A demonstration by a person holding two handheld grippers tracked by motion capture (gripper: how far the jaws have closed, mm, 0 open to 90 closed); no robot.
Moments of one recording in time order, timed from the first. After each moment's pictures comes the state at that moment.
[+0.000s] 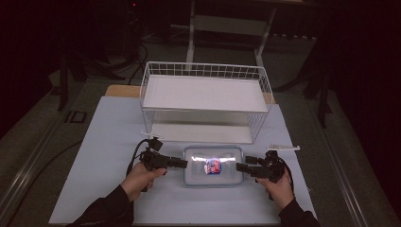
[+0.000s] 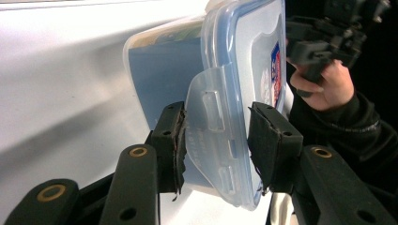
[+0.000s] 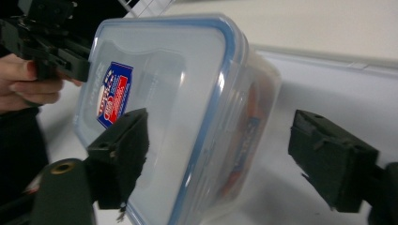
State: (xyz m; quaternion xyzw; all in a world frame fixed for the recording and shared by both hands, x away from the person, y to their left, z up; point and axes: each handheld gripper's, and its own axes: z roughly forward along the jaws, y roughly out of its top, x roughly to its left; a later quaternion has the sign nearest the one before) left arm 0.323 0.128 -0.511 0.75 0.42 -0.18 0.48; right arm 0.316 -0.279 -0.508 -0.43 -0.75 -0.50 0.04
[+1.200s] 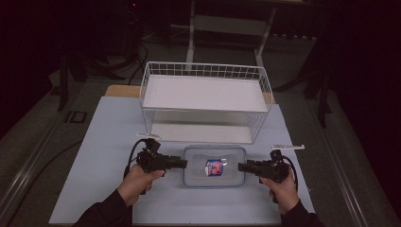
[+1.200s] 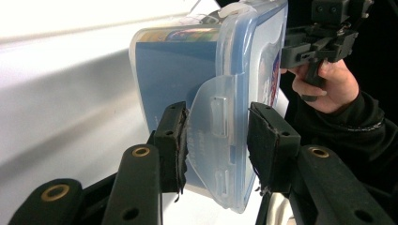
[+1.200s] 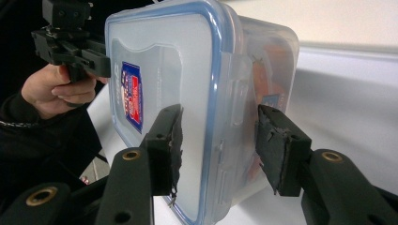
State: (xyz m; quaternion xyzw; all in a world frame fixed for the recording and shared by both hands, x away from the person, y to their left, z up) left arm 0.303 0.130 -0.477 0.75 0.40 -0.13 0.51; right arm 0.304 -0.284 -0.485 -0.42 -0.74 -0.52 0.10
